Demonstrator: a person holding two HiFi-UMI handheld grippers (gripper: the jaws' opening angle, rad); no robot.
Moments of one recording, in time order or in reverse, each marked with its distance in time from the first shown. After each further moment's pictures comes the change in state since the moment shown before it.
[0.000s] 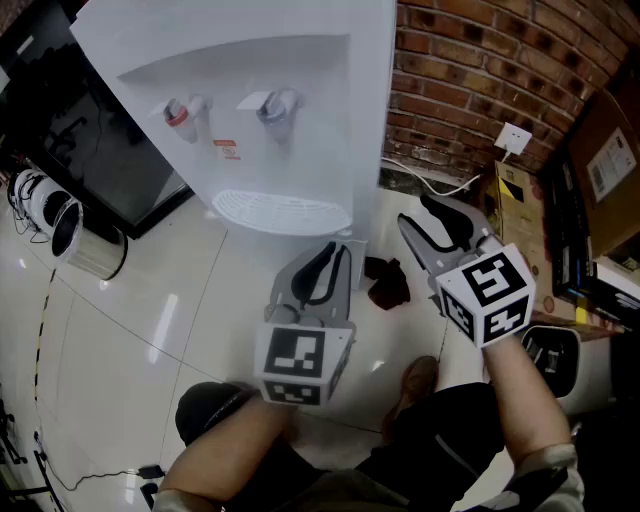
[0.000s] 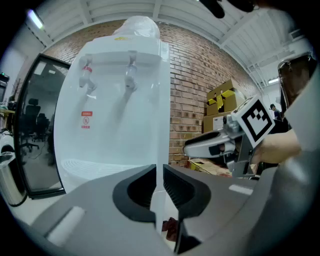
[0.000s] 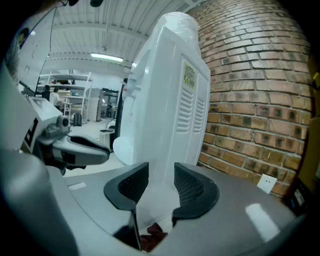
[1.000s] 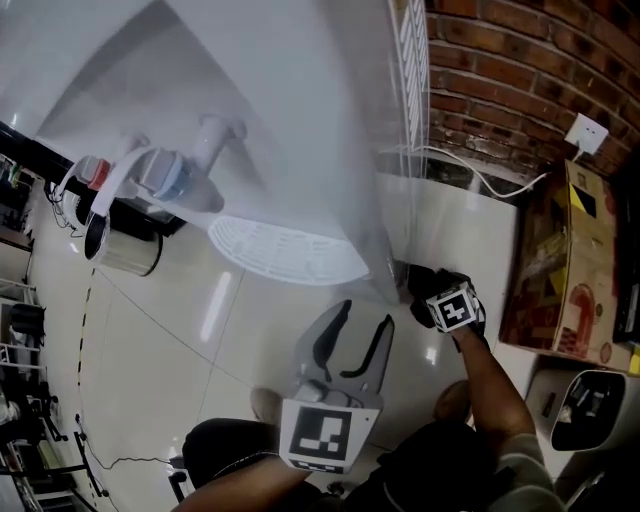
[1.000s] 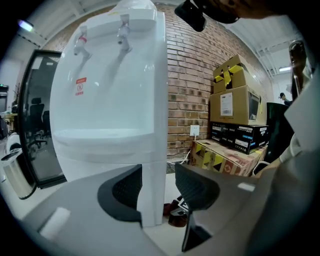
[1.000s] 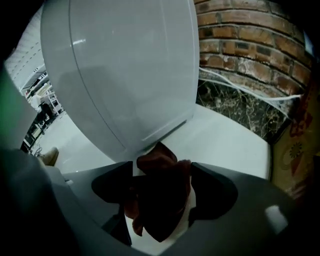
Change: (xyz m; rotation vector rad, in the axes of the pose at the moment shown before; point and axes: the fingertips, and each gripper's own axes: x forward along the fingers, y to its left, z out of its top) left arm 0.035 -0.012 -0.066 0.010 0.144 0.061; right arm 0.166 0.013 -0.425 0.235 0.684 0.115
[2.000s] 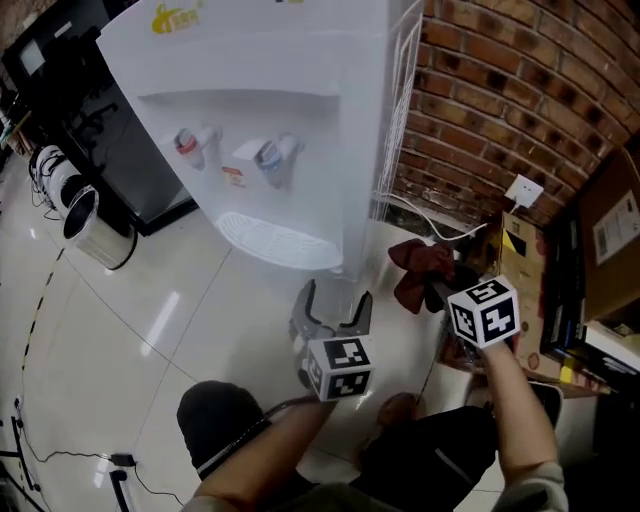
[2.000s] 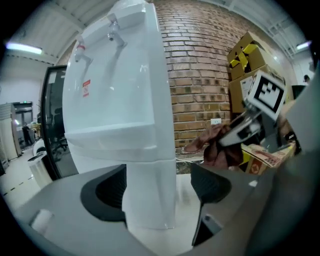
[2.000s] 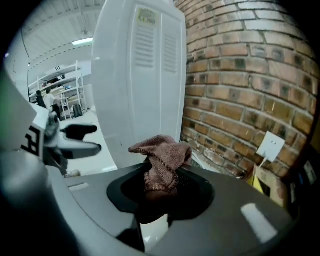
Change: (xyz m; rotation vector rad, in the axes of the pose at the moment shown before) left arm 0.035 0.008 -0.024 -0.013 0.056 0.268; right arm -0.308 -0.015 0.146 -0.146 -0.343 -0.060
